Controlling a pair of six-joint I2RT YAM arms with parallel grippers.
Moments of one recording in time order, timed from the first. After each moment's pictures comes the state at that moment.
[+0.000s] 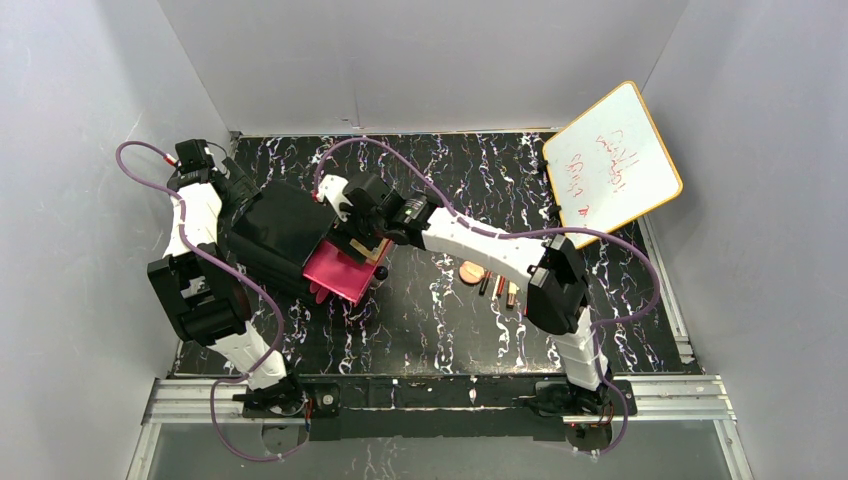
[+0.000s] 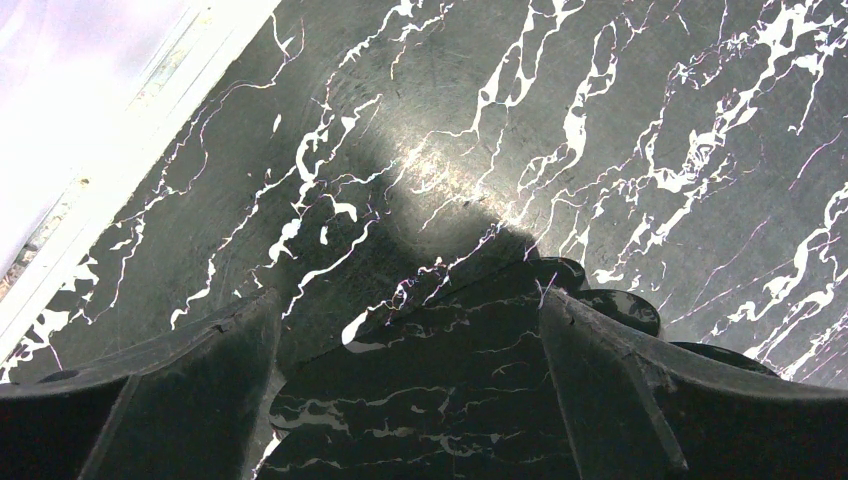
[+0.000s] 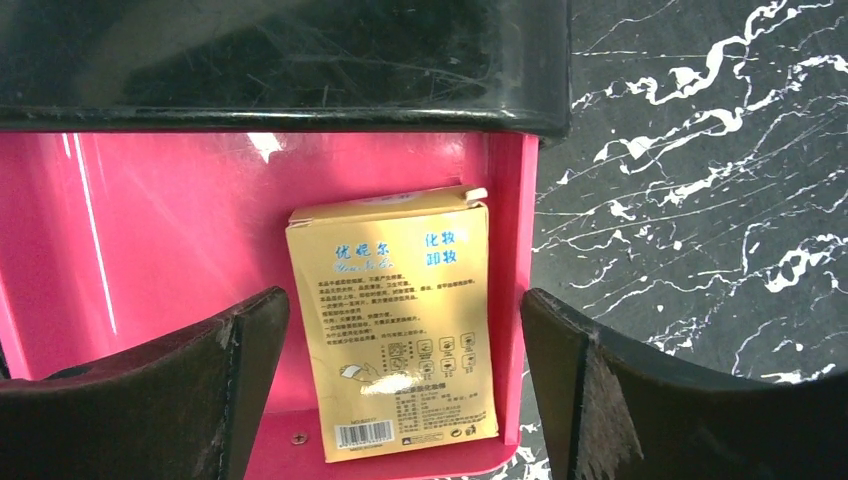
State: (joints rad) left arm 0.36 1.70 1.41 -0.64 -0.06 -0.37; right arm 1.06 2.06 1.93 -0.59 0.01 -0.13
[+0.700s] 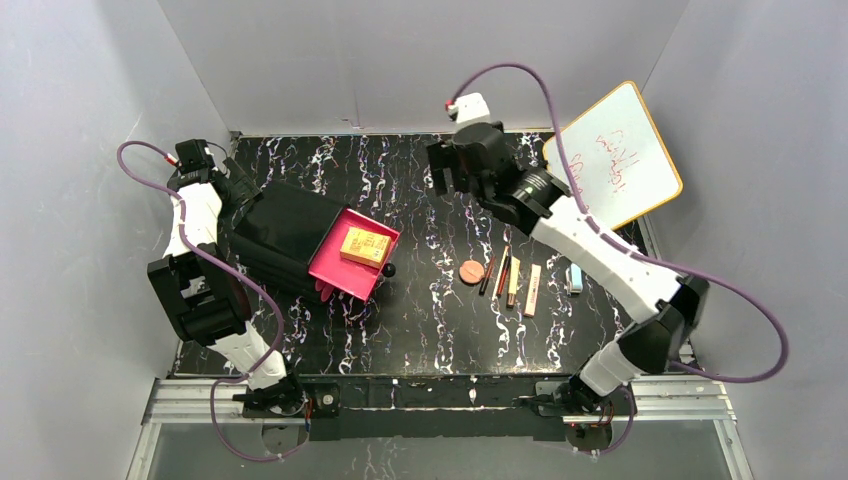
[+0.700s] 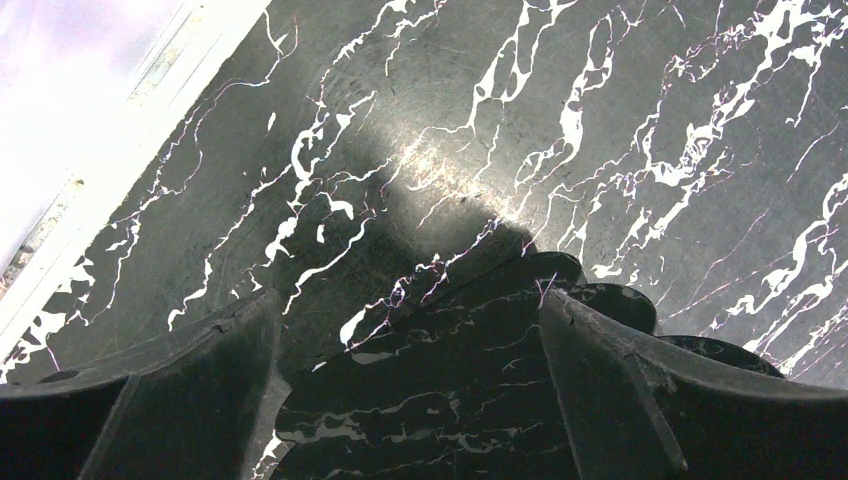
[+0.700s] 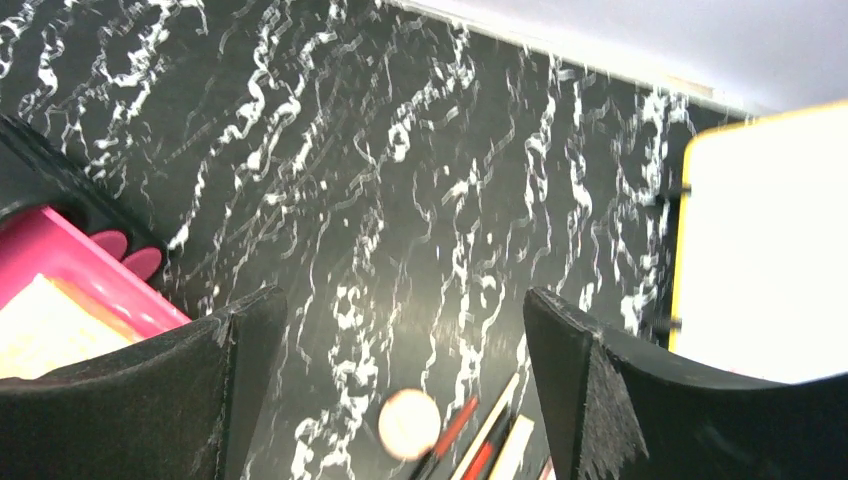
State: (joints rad) left arm 0.36 1.70 1.41 -0.64 -0.05 -0.36; right arm 0.84 1.59 1.70 -0.57 0.46 0.12
